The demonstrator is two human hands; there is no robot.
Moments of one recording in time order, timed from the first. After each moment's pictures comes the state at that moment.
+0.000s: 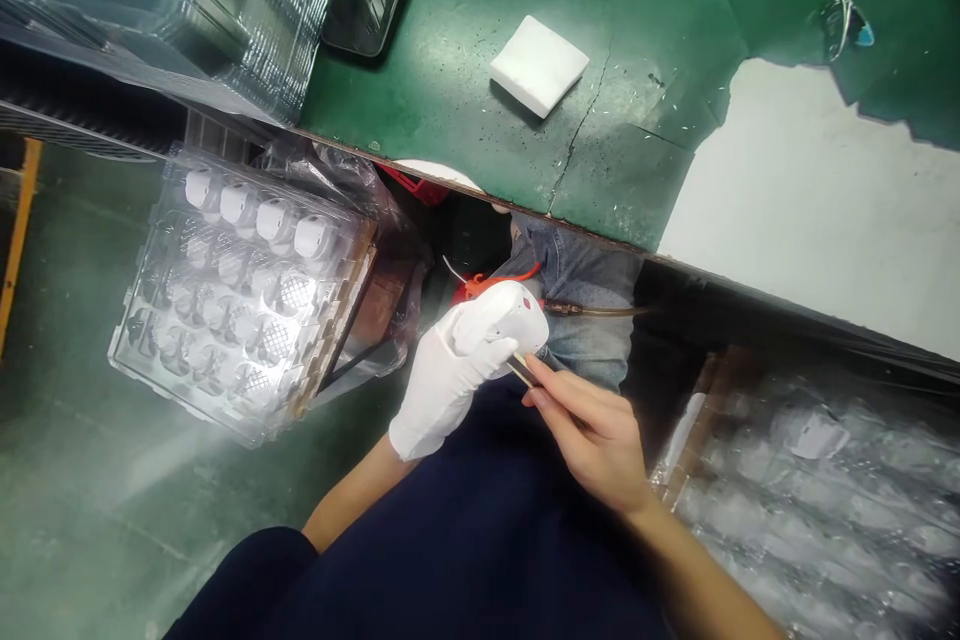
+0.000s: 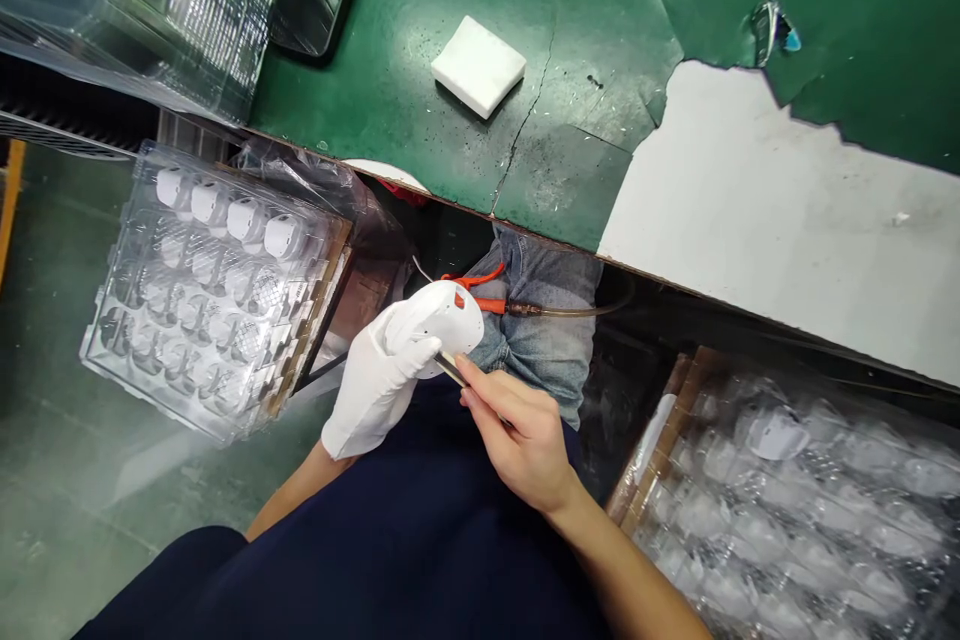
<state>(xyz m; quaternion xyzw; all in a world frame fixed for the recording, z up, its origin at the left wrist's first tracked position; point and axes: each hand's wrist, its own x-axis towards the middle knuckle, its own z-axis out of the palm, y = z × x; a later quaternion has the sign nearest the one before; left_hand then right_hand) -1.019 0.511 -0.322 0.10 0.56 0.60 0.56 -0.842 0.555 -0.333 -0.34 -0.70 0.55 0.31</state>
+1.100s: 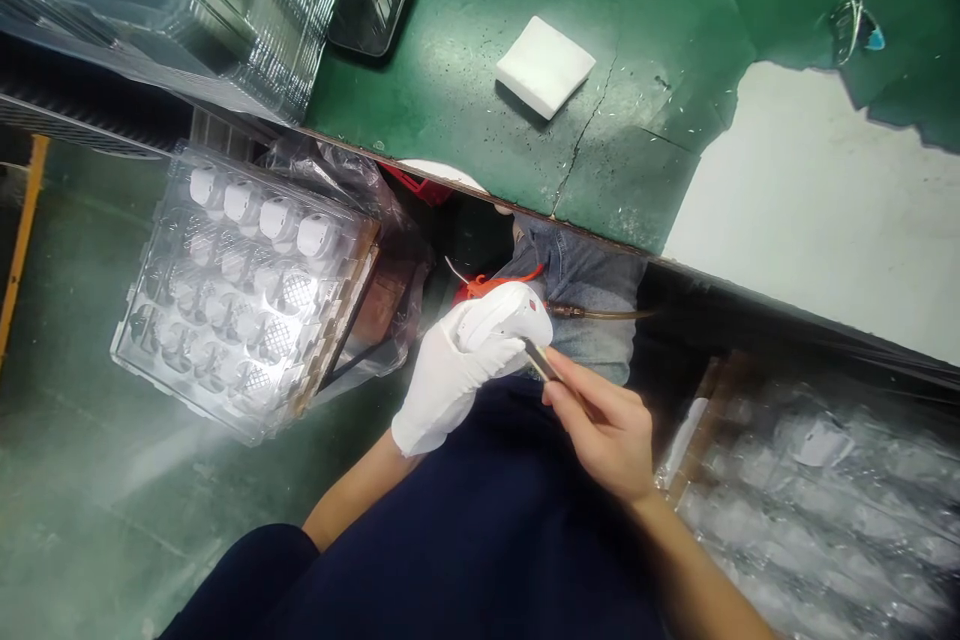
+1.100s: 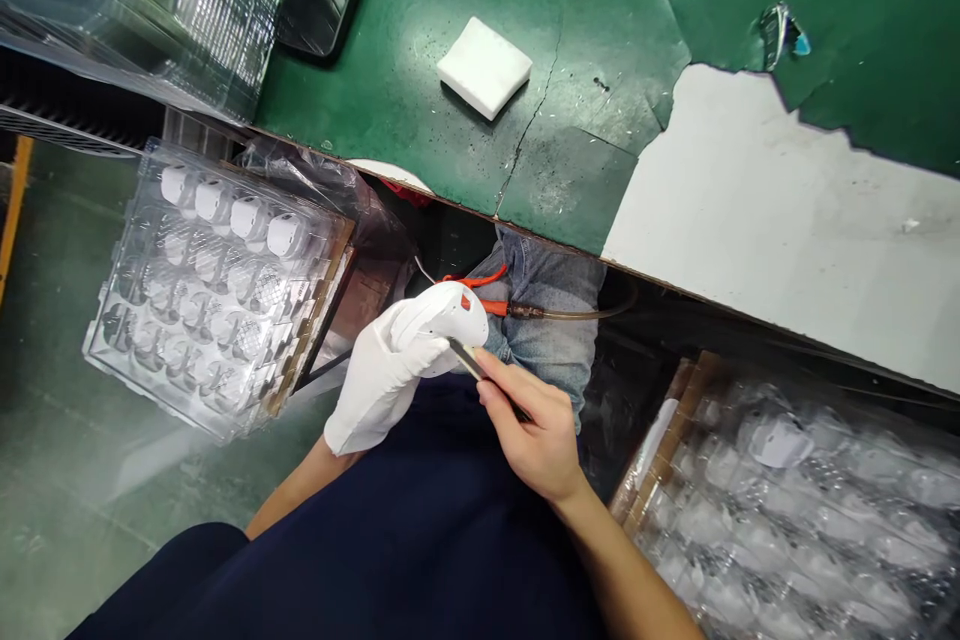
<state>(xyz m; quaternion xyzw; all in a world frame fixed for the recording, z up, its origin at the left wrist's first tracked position) -1.021 0.516 -0.322 0.12 0.56 0.60 0.56 -0.833 0.554 -0.346 -0.41 -0.66 0.55 0.30</state>
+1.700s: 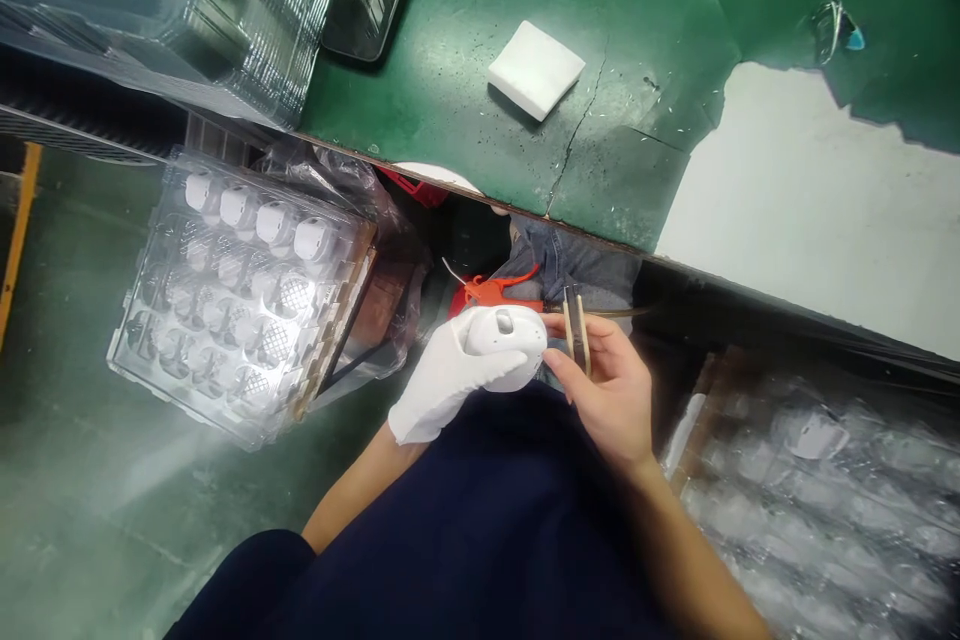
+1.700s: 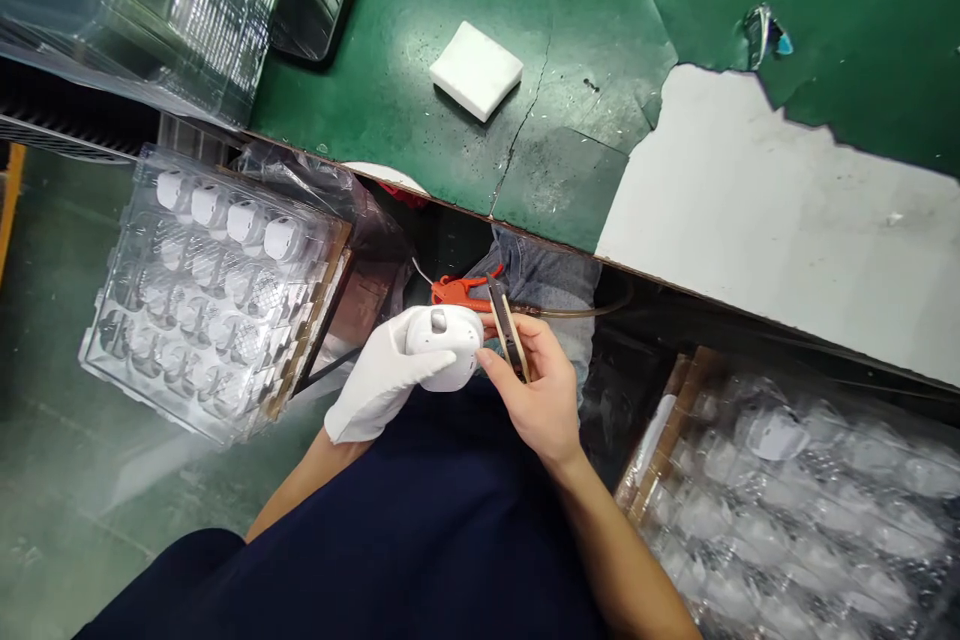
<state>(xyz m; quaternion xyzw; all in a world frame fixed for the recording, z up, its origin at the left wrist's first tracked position) -1.030 0.514 -0.331 0.16 0.52 0.54 0.64 -0.853 0.574 -0.348 -0.48 -0.50 0.64 0.32</state>
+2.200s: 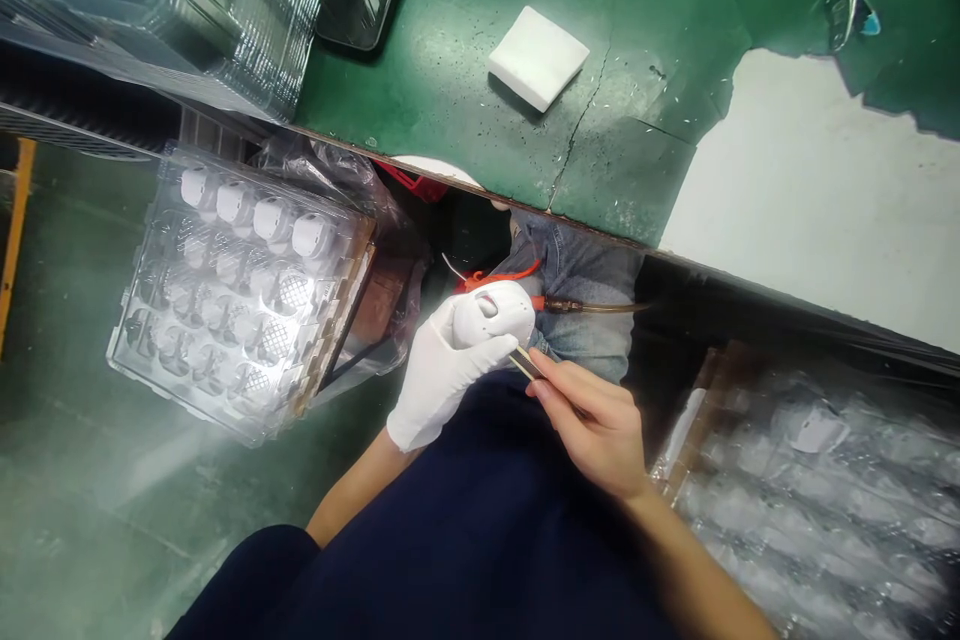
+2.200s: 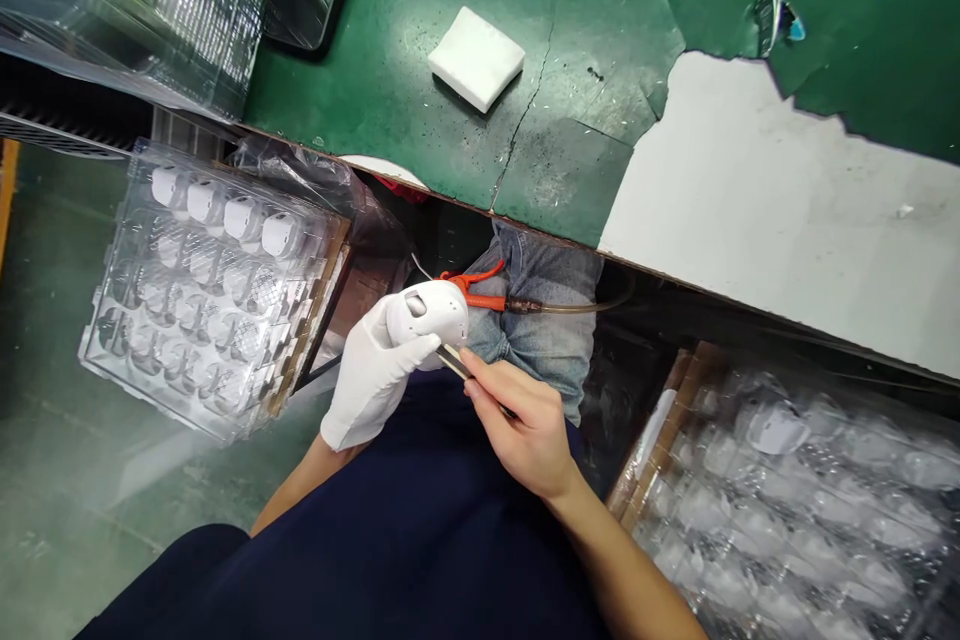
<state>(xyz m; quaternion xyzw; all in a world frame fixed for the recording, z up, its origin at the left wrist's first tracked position) -1.026 0.515 -0.326 0.13 0.57 0.61 0.54 -0.843 0.556 -0.342 -0.34 -0.69 0.55 0.34</state>
